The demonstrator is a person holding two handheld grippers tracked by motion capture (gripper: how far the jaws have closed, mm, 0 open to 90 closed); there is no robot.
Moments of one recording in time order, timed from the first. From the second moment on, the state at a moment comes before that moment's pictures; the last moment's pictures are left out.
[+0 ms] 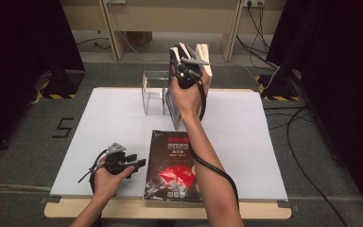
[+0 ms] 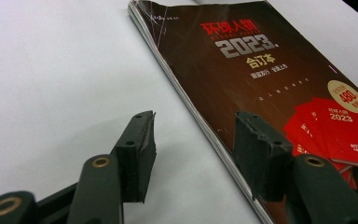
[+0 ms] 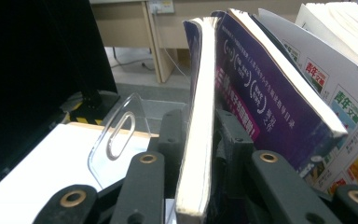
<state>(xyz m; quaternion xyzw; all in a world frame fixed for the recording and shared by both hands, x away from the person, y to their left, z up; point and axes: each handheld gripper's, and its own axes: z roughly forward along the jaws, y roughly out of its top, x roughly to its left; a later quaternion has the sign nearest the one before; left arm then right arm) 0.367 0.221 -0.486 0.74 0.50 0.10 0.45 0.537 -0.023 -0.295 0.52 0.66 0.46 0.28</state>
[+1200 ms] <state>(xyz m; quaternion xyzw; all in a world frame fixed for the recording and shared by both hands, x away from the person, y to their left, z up) 0.368 0.220 -0.487 0.74 0.49 0.10 0.45 0.552 -0.028 -0.293 0.55 0.66 0.43 0.28</state>
